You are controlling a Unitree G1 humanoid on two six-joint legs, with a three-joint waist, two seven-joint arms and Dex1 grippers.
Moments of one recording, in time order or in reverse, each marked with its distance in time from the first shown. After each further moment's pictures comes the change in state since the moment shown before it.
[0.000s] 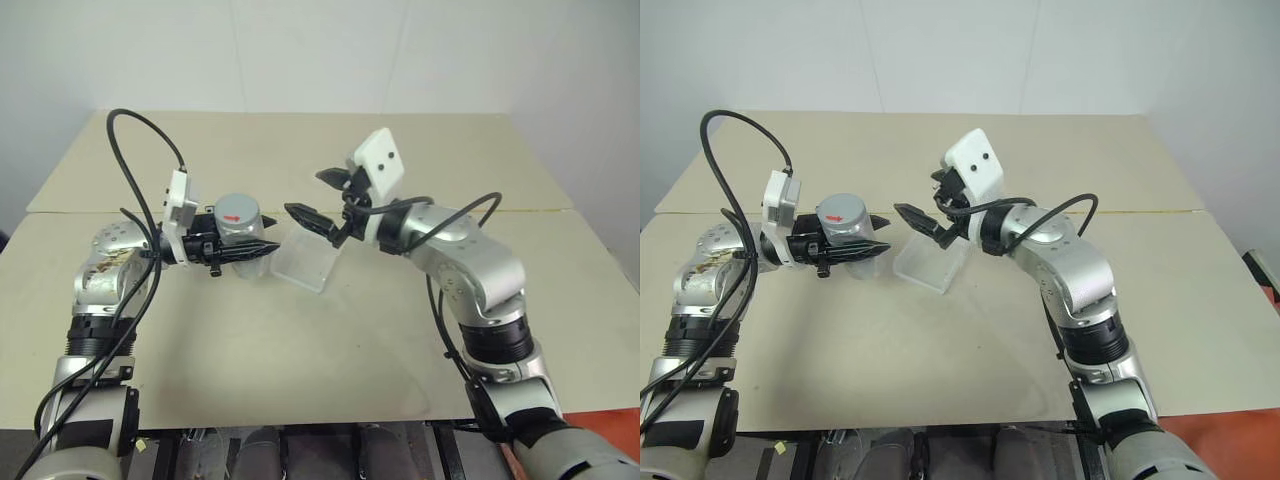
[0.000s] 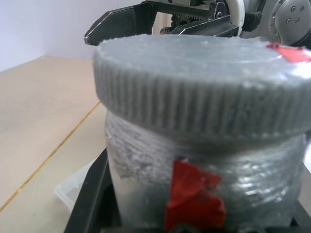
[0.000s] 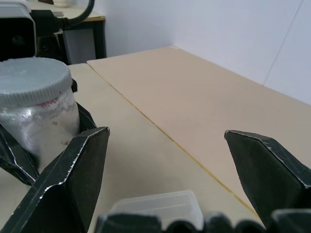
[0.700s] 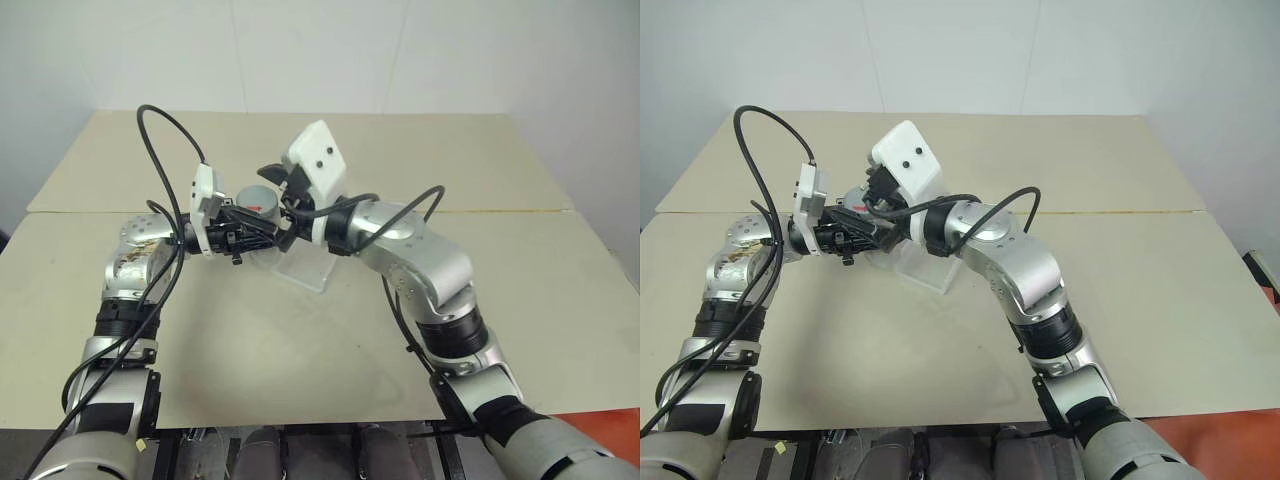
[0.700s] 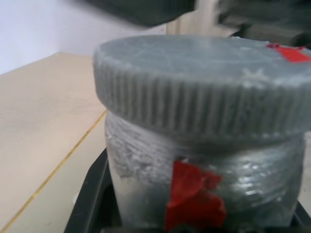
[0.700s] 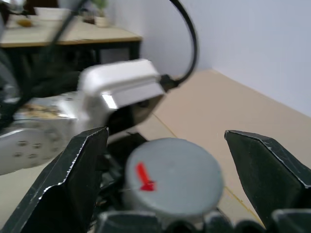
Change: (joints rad) left arm -0.100 -0.086 -0.042 0.141 0.093 -0.073 0.052; right arm -0.104 0.202 0.122 0.092 -0.082 -0.031 -0.071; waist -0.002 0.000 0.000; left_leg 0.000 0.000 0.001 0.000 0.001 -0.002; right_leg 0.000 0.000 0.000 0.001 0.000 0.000
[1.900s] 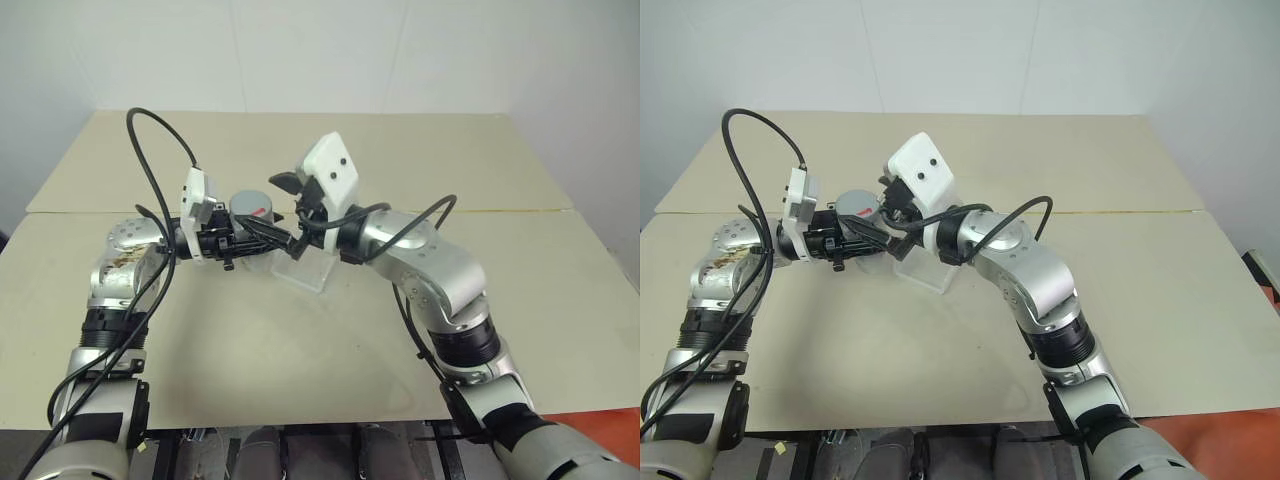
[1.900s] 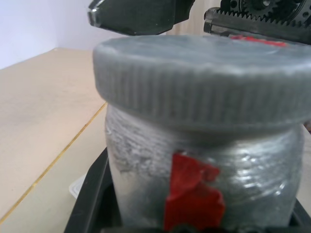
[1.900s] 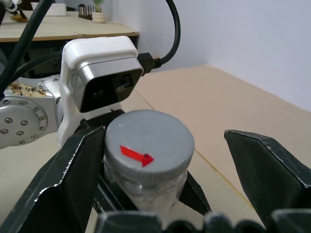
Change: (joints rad) left arm 0.064 0.053 0.012 -0.098 -0.026 0.049 0.012; right arm 0.067 -0.079 -0.002 -0.107 0.048 0.011 0.025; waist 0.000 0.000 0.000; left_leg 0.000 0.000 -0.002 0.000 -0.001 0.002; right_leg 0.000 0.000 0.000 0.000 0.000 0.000
